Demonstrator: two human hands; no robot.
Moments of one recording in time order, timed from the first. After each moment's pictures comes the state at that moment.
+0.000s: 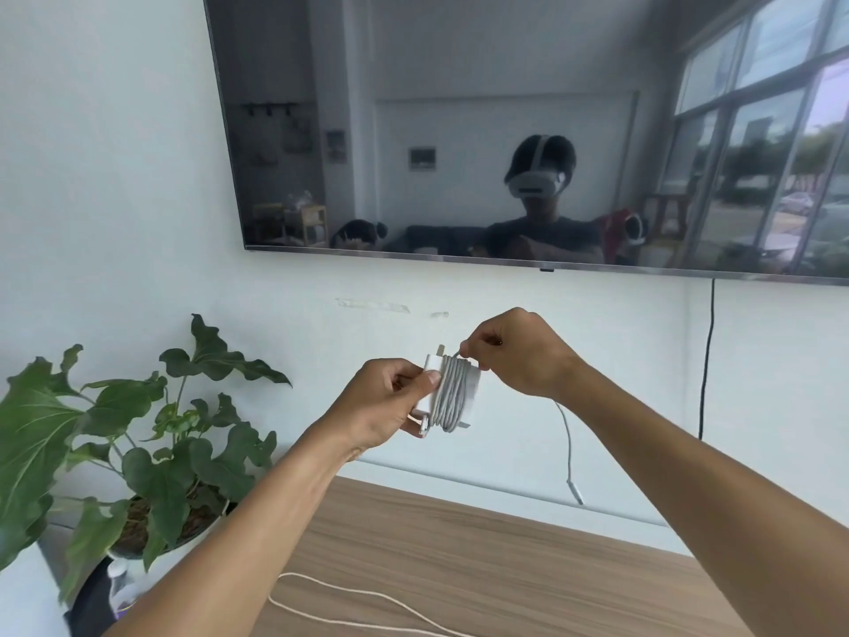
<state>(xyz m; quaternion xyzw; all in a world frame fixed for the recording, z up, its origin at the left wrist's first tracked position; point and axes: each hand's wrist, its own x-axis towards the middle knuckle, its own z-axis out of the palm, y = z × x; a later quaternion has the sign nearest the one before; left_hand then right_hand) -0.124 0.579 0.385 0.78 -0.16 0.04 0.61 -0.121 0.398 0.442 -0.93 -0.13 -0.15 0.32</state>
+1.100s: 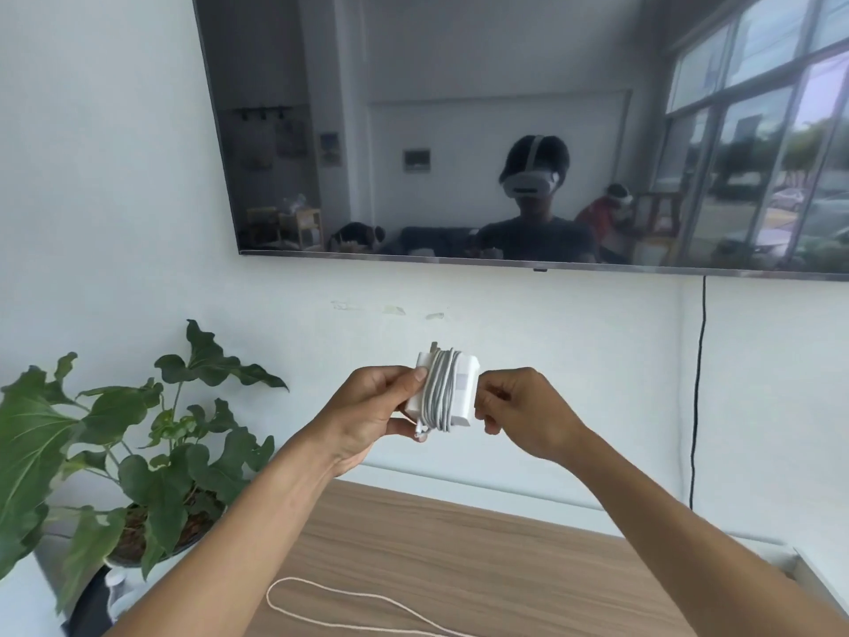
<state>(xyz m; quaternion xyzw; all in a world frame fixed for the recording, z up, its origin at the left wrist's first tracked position) -0.133 0.588 0.383 0.66 -0.21 -0.05 0.72 -0.148 0.389 0.390 -0.88 -0.14 -0.10 0.44</state>
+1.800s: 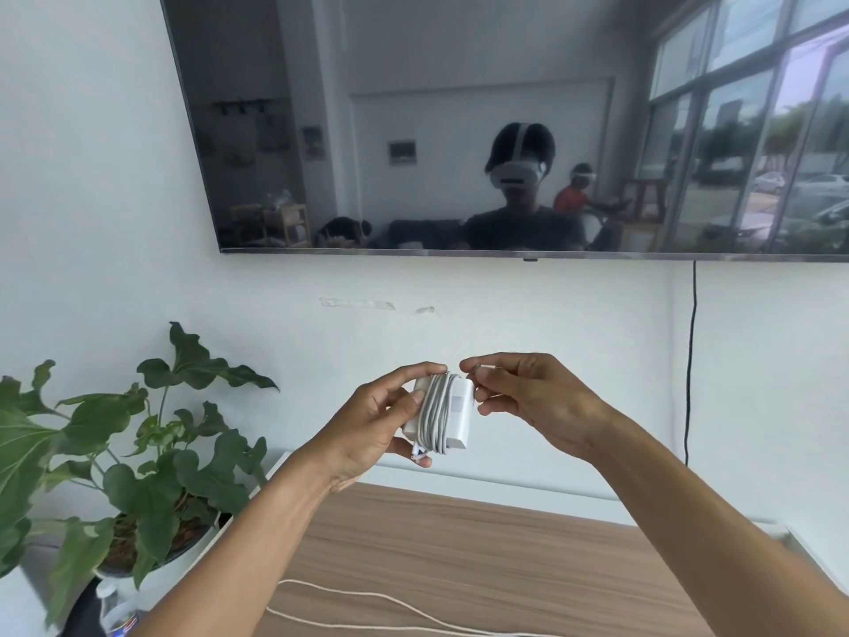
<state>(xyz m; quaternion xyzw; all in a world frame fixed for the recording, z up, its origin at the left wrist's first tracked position) -0.124 0.588 0.362 0.69 -0.26 -0.08 0.67 -0.137 0.370 0.391 -0.71 -0.15 0.01 0.69</state>
